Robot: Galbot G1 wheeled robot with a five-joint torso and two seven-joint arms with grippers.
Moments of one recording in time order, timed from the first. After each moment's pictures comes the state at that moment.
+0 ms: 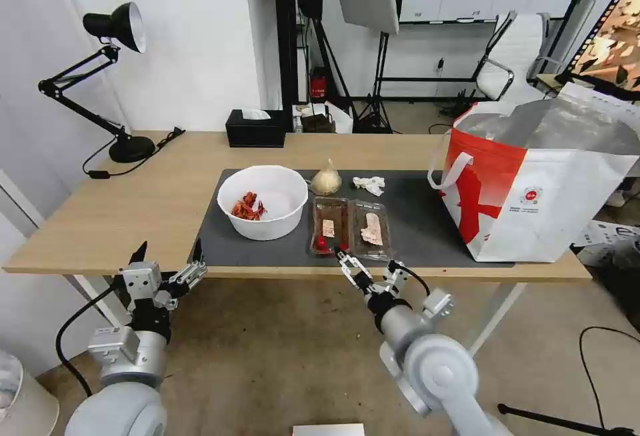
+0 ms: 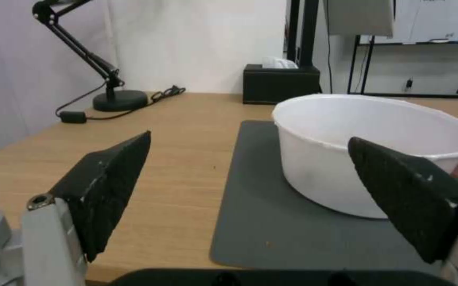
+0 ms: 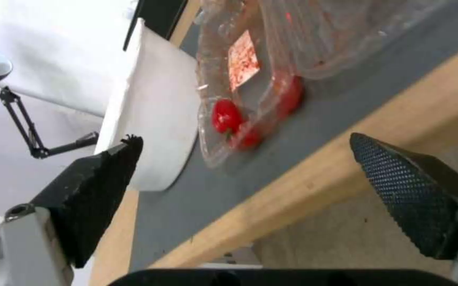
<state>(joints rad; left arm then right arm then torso) 1.64 -1.22 -0.59 -2.30 -0.30 0.13 -0.29 -1.25 1.33 0.14 2.09 1.30 -0.20 0.56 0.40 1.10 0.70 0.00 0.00</state>
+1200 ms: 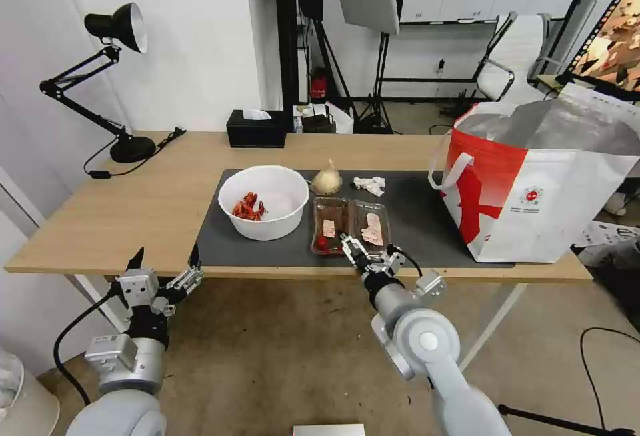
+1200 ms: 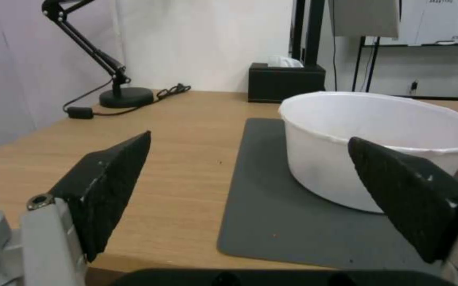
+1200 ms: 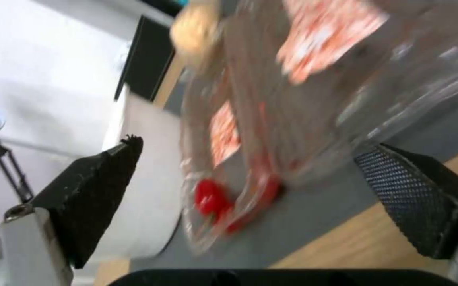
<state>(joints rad) 1.67 -1.23 -0.60 -2.29 -0.30 0.09 -0.29 -1.20 1.38 0.21 2.03 1.28 -0.16 0.57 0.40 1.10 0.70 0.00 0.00</state>
